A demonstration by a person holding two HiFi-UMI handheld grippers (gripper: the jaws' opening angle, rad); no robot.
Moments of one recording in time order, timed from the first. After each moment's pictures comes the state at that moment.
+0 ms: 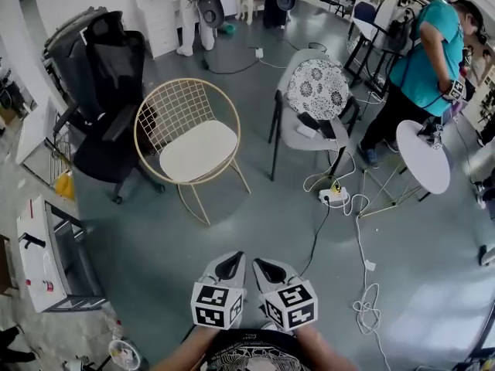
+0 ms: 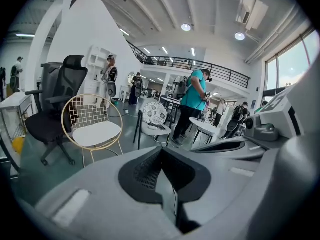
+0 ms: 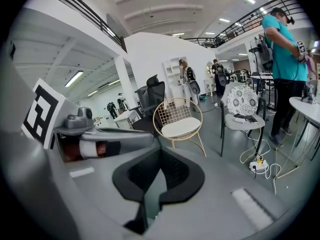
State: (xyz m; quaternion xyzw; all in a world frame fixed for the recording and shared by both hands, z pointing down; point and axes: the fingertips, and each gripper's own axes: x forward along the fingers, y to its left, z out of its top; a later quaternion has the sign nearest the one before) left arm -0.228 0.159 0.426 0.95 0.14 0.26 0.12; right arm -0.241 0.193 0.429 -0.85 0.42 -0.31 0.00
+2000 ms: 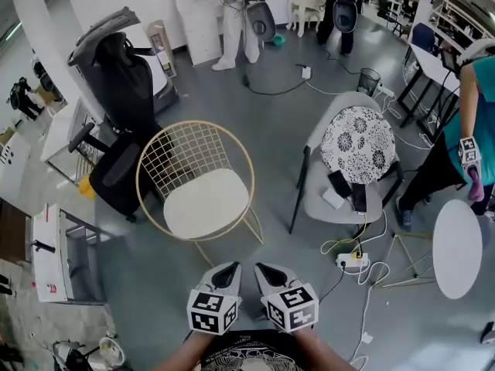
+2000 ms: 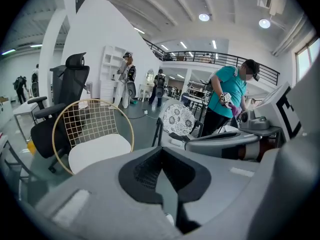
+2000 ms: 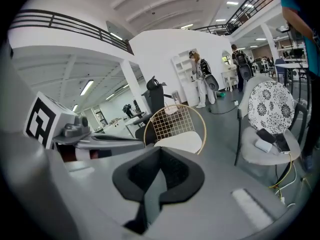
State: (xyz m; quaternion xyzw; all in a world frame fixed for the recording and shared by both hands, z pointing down) left arm 0.066 0.115 0.429 0.95 0.01 0.29 0.12; right arm 0.083 0.155 0.429 -0.78 0.53 -0.32 0.03
